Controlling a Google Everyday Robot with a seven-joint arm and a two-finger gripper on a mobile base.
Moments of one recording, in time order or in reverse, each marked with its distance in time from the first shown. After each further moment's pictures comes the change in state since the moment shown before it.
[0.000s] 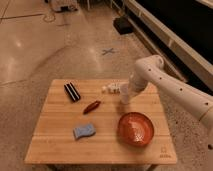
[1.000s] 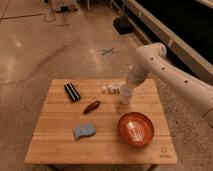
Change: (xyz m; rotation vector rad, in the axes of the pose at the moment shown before) arm -0.015 -0.018 -0.062 0.017 -0.024 -0.040
